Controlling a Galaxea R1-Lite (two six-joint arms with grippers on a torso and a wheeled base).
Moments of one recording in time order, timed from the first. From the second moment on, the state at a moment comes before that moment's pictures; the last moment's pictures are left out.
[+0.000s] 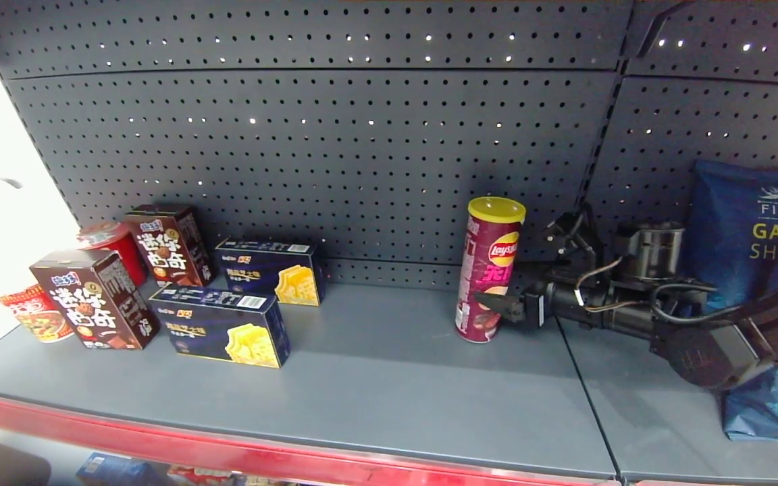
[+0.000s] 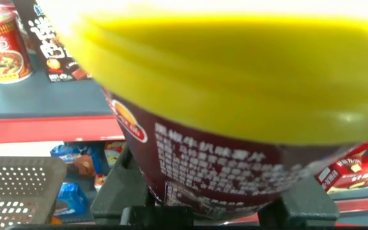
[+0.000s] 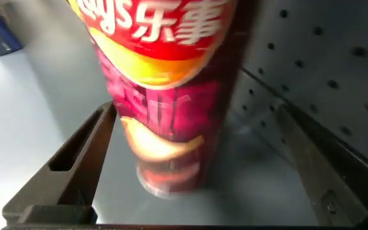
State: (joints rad) left arm -0.17 0.11 -0.30 0.19 -0.05 -0.07; right arm 0.35 1.94 -0.92 -0.83 0.45 -0.15
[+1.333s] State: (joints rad) left arm -0.17 0.10 -0.27 0.20 -0.05 -0.07; right arm 0.45 1.70 -0.78 -0.75 0.38 -0.09
